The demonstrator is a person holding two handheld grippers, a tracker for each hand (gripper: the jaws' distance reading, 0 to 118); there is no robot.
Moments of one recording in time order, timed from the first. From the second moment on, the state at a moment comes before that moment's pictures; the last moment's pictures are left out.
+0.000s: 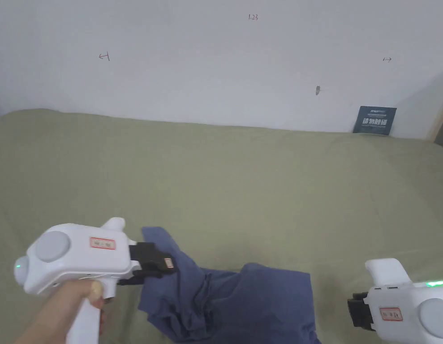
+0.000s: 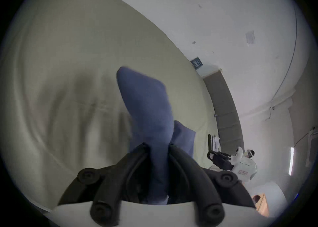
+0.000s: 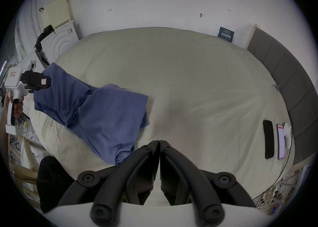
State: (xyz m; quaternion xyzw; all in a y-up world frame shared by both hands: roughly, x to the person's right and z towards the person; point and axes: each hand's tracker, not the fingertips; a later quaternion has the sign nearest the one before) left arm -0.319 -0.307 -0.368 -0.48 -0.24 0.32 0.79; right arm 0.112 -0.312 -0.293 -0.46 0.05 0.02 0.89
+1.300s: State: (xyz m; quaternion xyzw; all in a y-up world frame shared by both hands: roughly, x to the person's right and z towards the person) left arm -0.113 -0.451 -0.353 -0.57 -0.35 0.33 0.67; right arm 0.144 -0.334 -0.283 -0.48 0.02 -0.01 0.88
